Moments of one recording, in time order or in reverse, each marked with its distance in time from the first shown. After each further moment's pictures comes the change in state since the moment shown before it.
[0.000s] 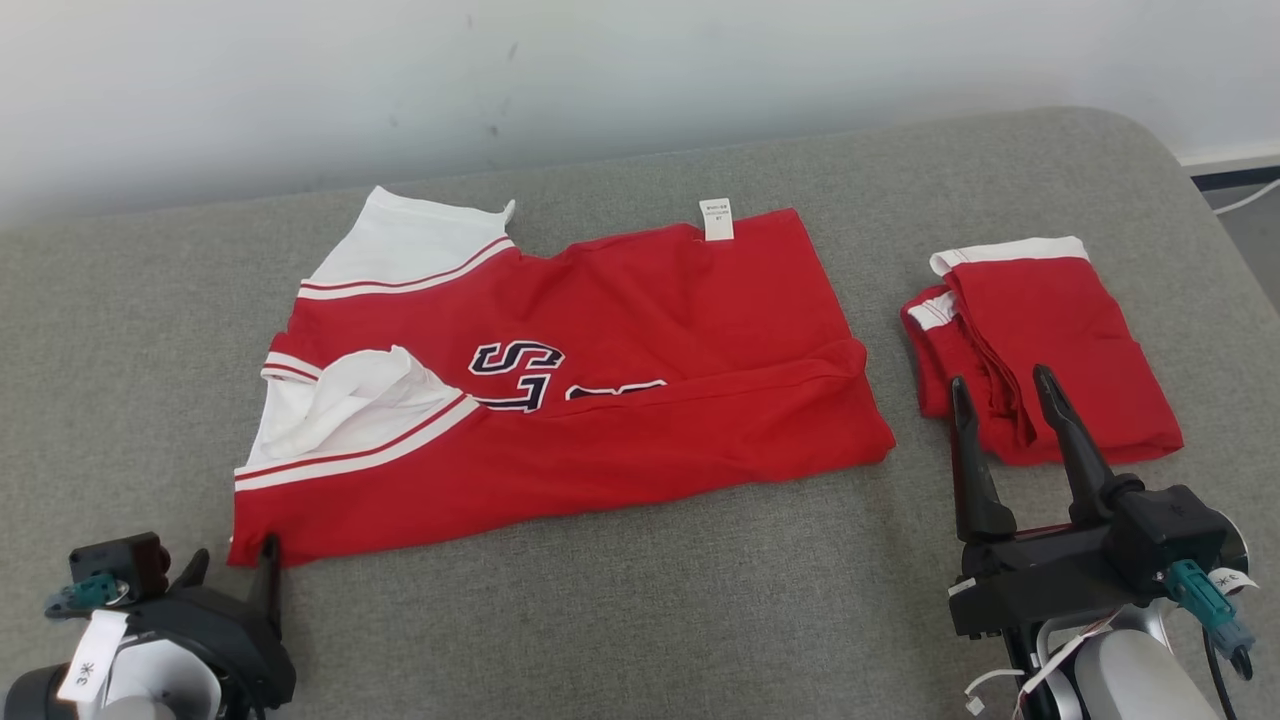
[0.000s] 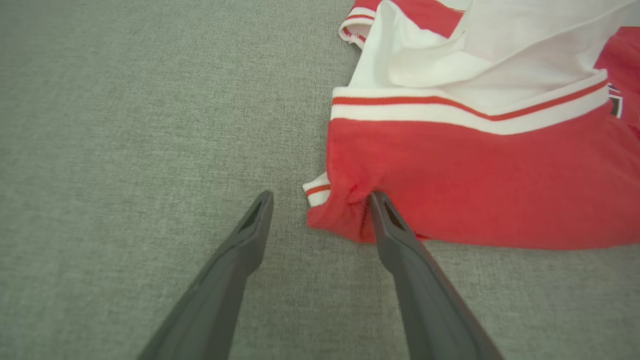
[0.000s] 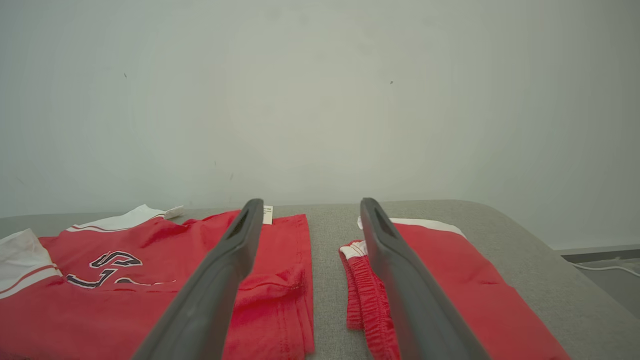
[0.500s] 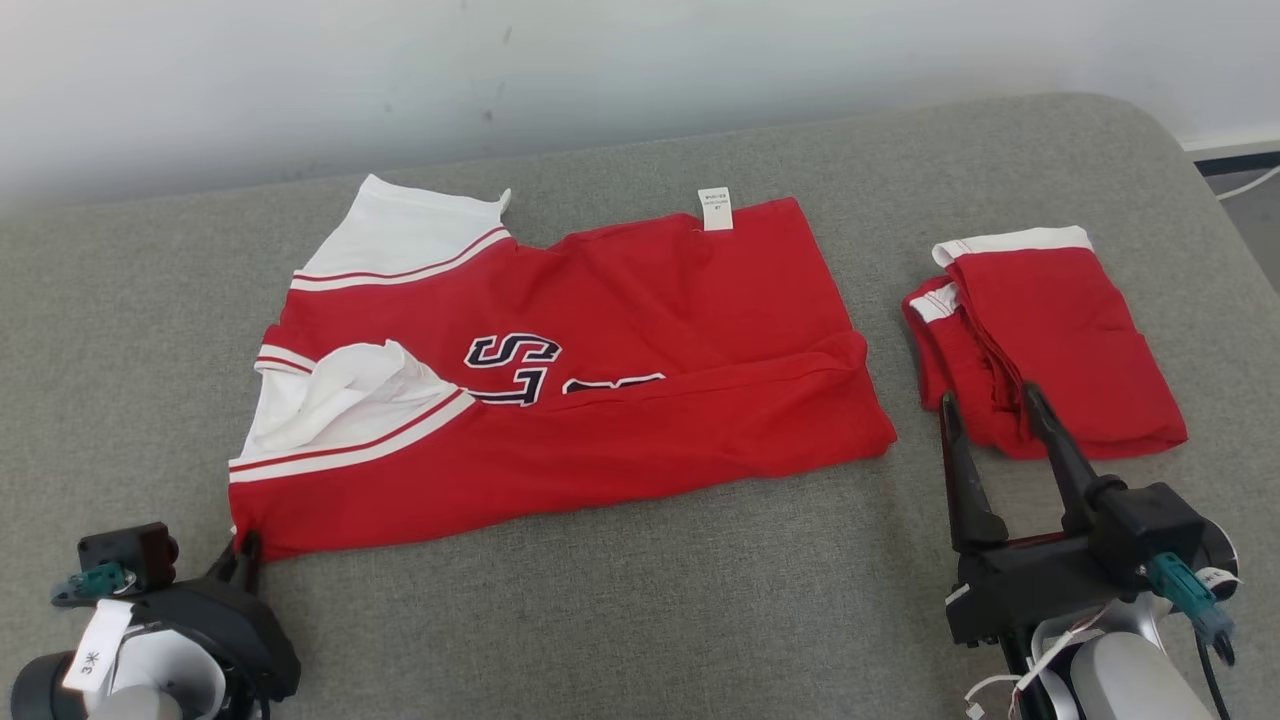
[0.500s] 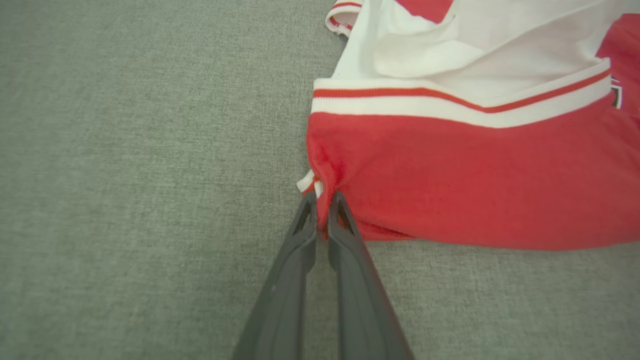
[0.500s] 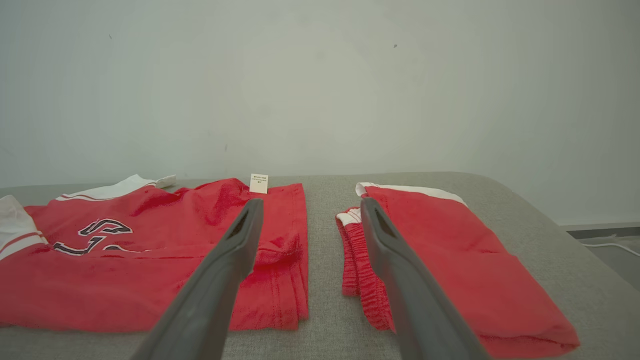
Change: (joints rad) left arm -0.026 0.004 -0.019 0.027 -0.003 -0.017 -0.001; right arm -0.006 -0.004 0.006 0.040 0.000 0.006 0.022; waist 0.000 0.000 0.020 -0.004
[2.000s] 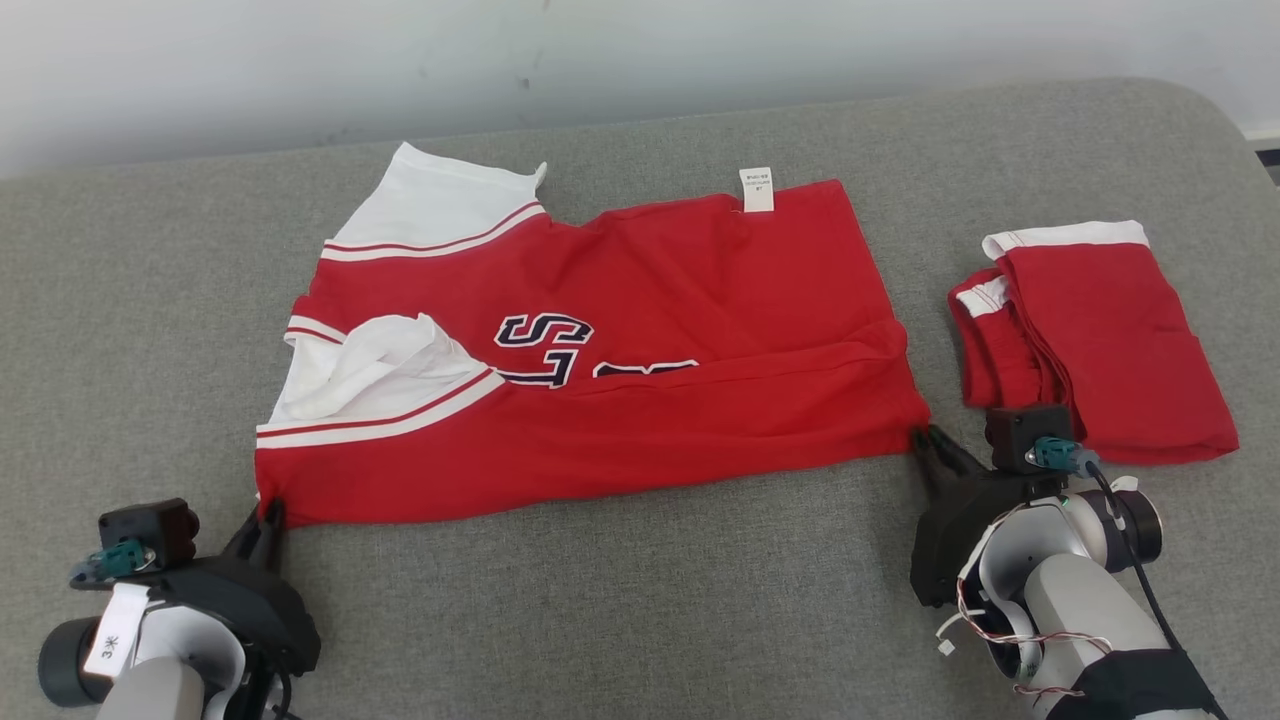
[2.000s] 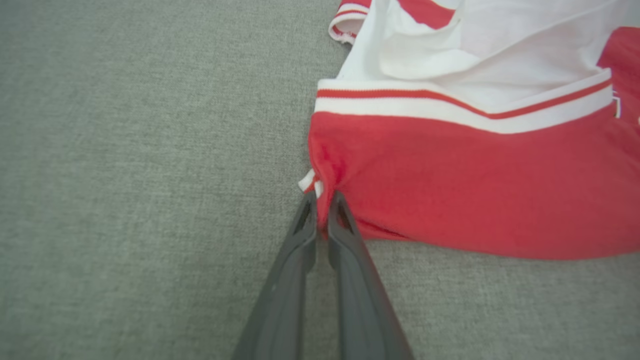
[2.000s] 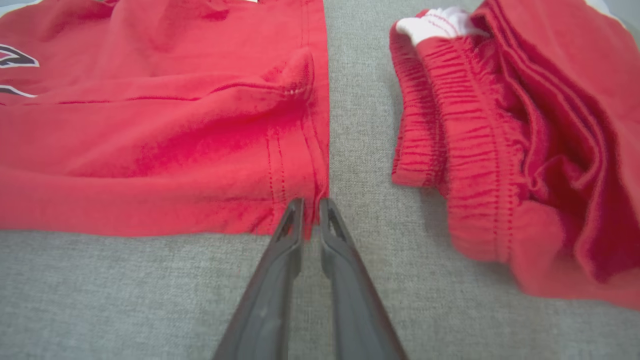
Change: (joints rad) left arm -0.066 -0.017 -0.034 0.073 -0.003 -0.031 -0.052; right arm -0.281 0.025 0.073 0.499 0.028 0.059 0.294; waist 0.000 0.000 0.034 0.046
